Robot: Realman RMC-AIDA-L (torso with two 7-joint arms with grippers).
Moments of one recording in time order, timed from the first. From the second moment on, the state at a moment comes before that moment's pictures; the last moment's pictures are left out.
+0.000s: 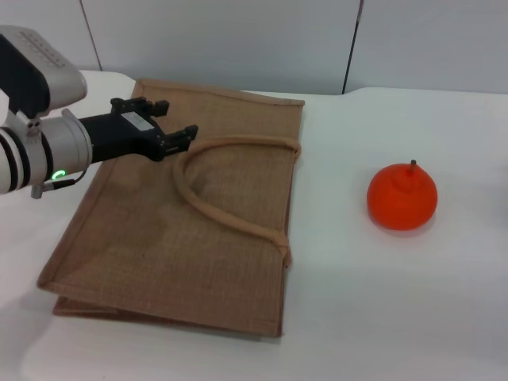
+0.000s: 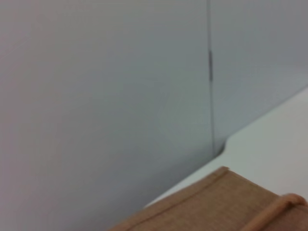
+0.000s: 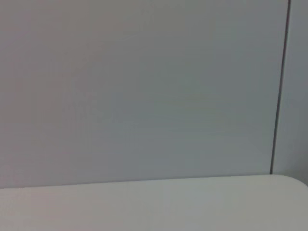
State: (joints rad) left arm -0.42 -1.99 1.34 0.86 -1.60 -0.77 1.72; right arm 0.60 2.02 2.42 -0.12 -0.46 0.86 -3.00
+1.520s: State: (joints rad) left arm -0.45 -2.03 1.14 0.82 -1.43 -0.91 1.66; right arm 0.61 2.03 2.42 -0.13 -0.49 0.87 -2.99
